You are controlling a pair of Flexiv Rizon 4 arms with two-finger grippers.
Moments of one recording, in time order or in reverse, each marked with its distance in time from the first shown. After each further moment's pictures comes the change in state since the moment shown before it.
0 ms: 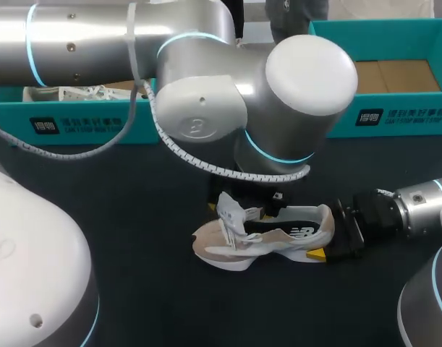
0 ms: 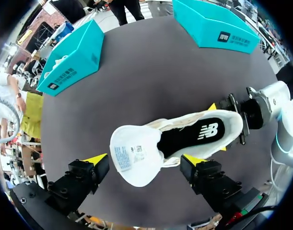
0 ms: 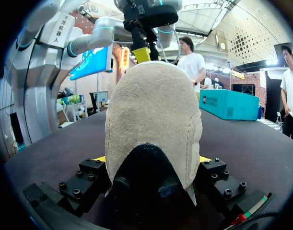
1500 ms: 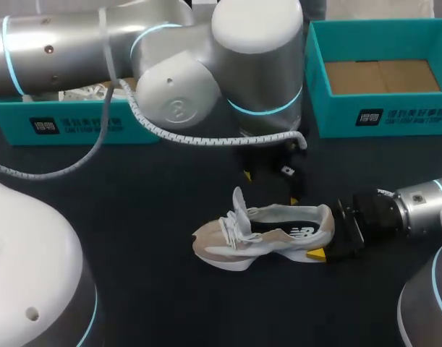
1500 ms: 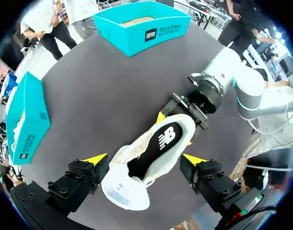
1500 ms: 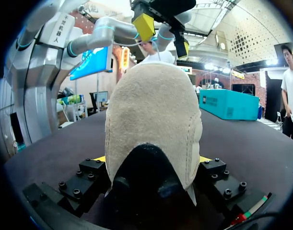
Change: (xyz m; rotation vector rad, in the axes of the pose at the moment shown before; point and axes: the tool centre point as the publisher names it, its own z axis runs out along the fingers) left arm 0.048 -0.048 -0.017 0.066 0.328 0.505; right arm 0.000 0.000 0.000 0.000 0.000 0.000
